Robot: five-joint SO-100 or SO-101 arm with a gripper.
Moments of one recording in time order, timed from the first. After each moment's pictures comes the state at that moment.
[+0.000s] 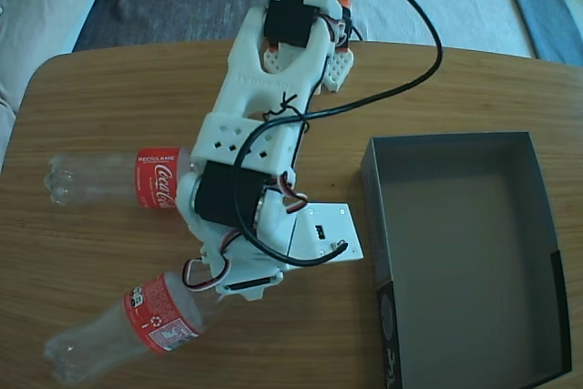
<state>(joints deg) 9.9 57.3 55.5 82.4 -29.8</state>
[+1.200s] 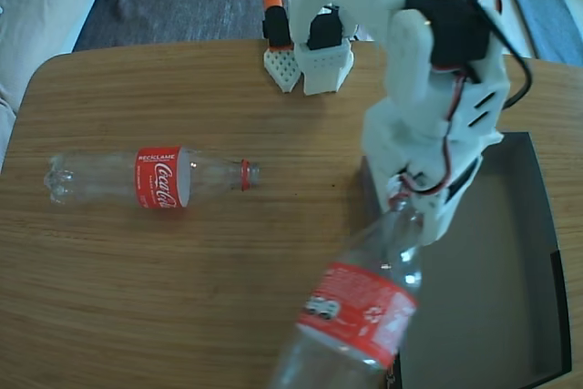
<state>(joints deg) -20.8 79.6 55.5 92.7 -29.8</state>
